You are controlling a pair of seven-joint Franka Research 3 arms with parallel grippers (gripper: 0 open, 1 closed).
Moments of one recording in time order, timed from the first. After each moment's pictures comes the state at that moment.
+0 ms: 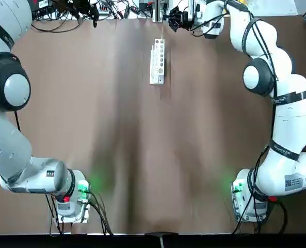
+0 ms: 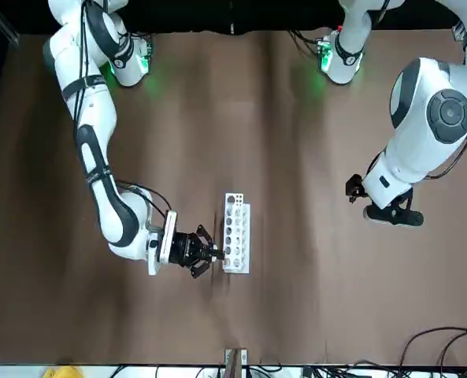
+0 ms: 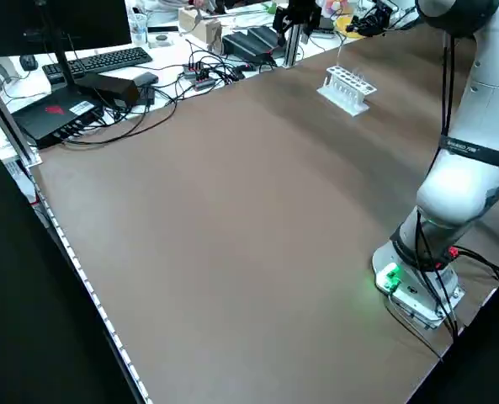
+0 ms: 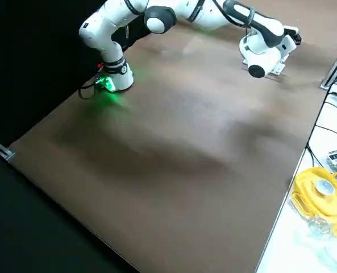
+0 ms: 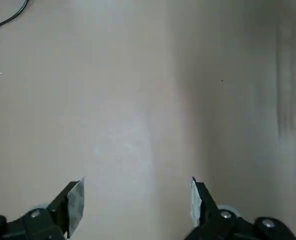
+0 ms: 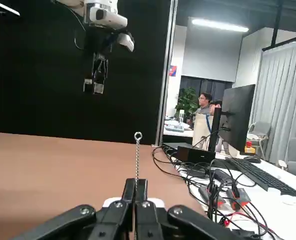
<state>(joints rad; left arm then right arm) -0.03 0.26 -0.24 -1.57 0.13 1.82 -0.14 0.19 0.98 0.25 -1.19 1.69 2.05 -2.38</state>
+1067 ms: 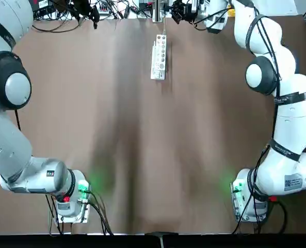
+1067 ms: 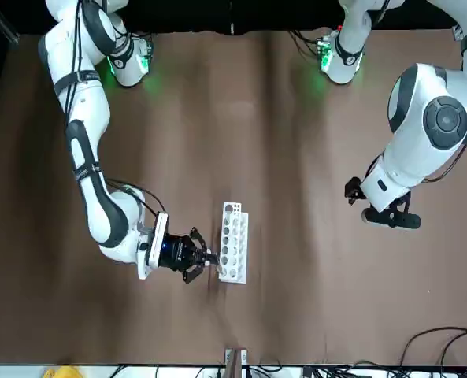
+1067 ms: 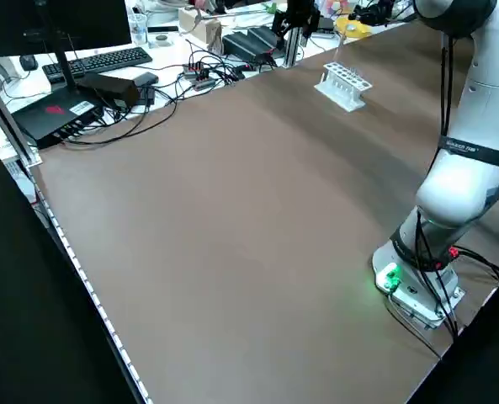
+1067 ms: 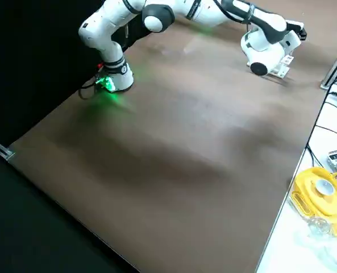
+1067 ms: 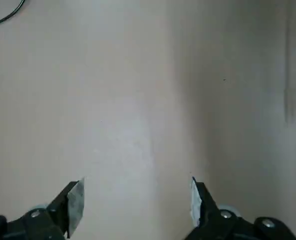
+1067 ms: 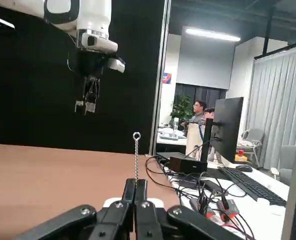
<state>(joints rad) -0.03 0.27 -0.24 -1.58 0.14 1.84 -0.14 0.17 0.95 0.25 -1.18 1.70 2.03 -2.34</state>
